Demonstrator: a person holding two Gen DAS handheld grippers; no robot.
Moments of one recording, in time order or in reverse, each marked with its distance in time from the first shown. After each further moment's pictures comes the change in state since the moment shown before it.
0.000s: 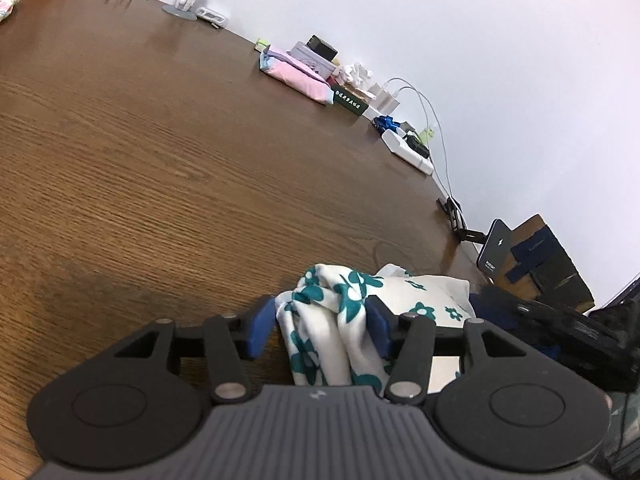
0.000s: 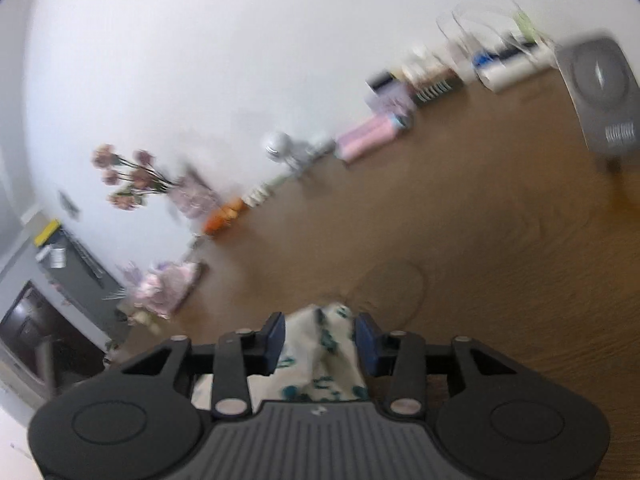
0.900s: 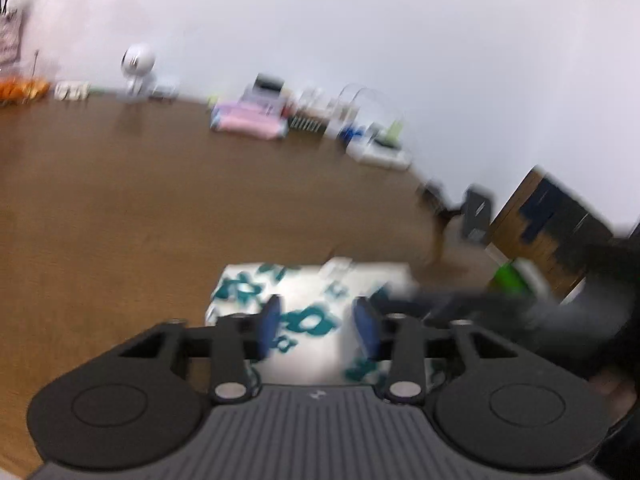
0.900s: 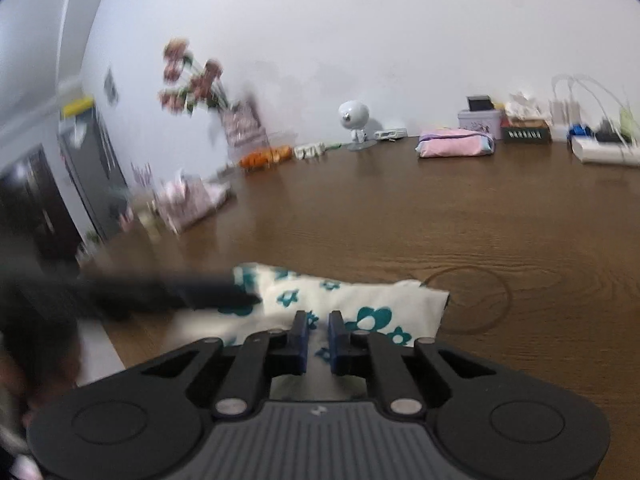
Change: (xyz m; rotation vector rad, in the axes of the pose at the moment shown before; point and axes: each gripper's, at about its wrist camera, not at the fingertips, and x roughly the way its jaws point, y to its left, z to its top) left arm -0.026 -0.075 -0.030 0.273 -0.093 0.114; right arm 0.035 0.064 -0.021 -0.346 0.068 -0.036
